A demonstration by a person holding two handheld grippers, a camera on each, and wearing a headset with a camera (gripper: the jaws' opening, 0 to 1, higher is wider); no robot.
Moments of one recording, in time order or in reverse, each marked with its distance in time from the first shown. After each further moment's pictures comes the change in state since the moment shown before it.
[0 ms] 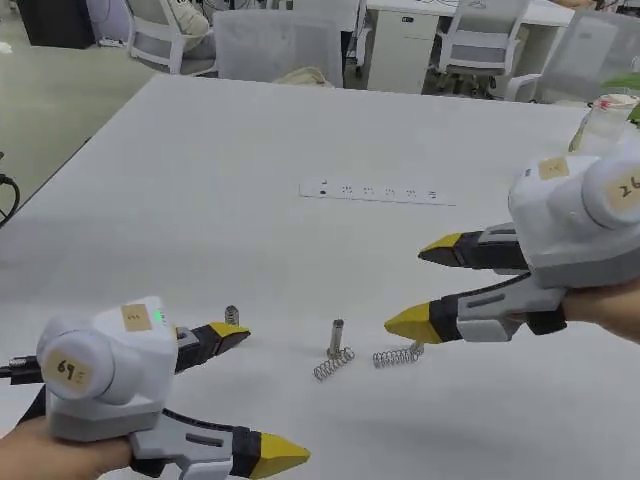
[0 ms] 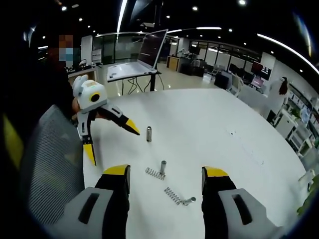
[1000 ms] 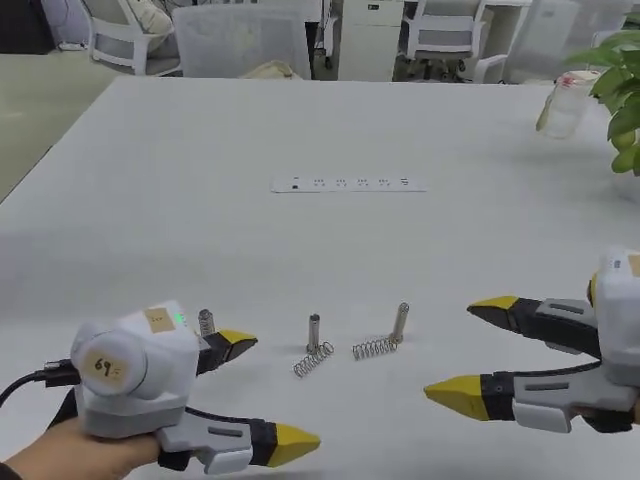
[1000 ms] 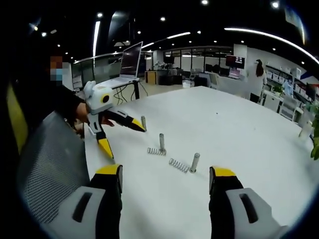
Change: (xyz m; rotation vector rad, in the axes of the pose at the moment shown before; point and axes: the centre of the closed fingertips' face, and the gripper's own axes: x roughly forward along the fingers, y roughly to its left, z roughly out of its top) left arm 0.035 -0.002 -0.008 -0.039 0.049 -0.030; right arm -0.039 0.011 -0.076 0.224 -0.156 -0.113
